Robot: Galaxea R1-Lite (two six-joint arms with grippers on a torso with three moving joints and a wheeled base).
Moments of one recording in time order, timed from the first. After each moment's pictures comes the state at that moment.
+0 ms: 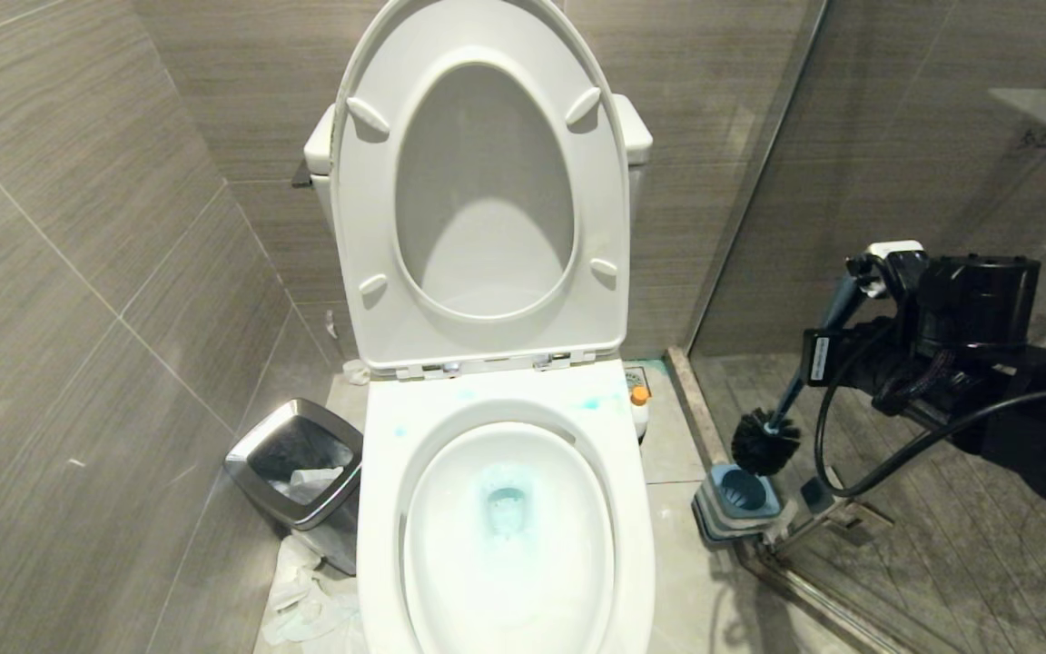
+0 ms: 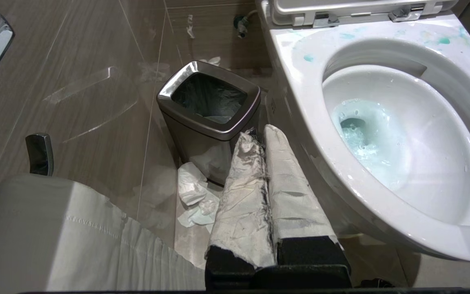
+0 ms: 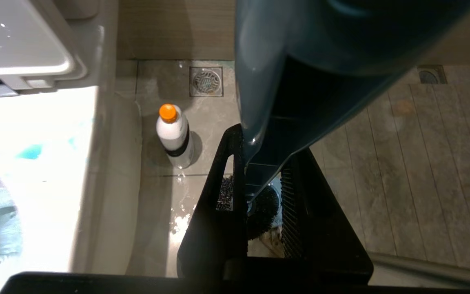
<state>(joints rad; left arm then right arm) 0.00 0.00 0.00 0.00 0.00 0.00 0.21 1.76 -0.85 -0.68 -0.29 0.01</state>
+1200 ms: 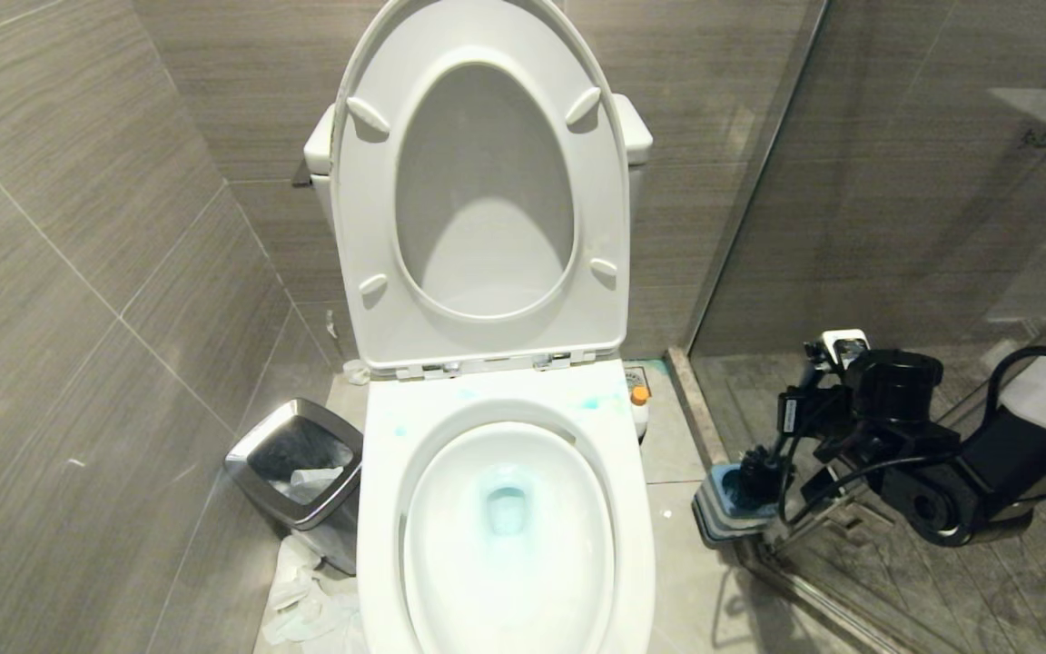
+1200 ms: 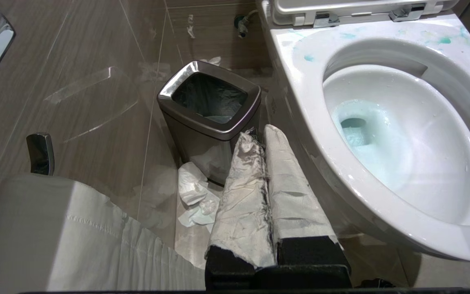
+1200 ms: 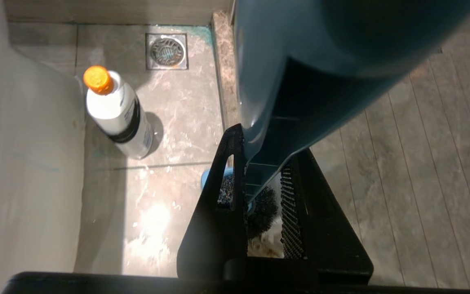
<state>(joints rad) 0.00 0.00 0.00 0.00 0.00 0.00 0.09 2.17 -0.82 -1.09 -0.25 -0.04</state>
